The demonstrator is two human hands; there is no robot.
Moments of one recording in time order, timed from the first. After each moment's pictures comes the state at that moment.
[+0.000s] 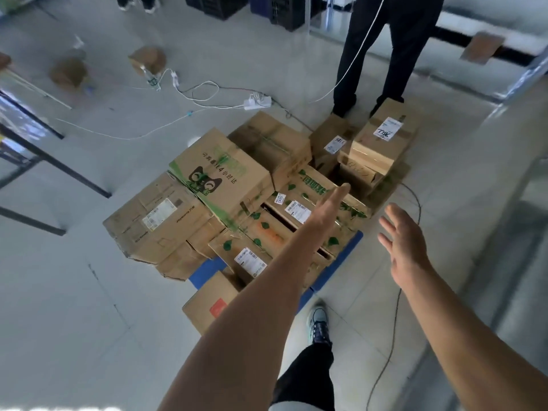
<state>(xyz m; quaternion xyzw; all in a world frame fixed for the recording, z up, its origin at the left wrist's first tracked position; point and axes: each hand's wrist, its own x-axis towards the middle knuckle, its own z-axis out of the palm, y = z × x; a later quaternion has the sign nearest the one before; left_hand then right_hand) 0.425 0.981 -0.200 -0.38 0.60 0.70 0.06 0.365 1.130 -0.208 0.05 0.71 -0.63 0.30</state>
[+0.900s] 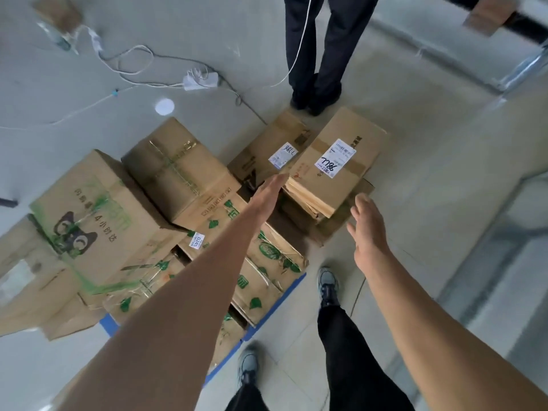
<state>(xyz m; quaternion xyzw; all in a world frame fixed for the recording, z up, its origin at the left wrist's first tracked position) 0.038 0.869 -0.322 -0.49 0.60 0.63 0.10 -0.065 1.049 -0.350 0.11 0.73 -0.58 0.35</state>
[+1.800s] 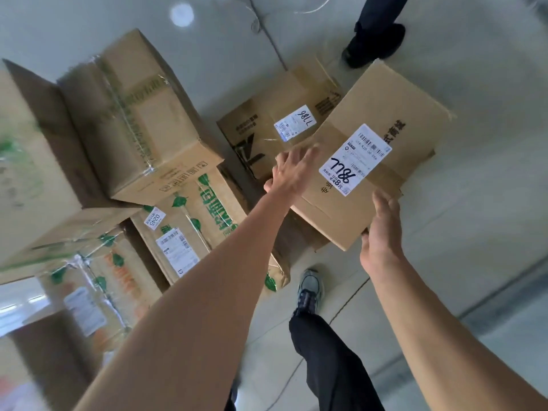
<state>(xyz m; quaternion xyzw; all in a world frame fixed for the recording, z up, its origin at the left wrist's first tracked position) -0.119 0.824 -0.501 -0.55 0.61 0.56 0.09 -0.198 0.988 -0.535 0.16 0.73 -0.53 0.40</state>
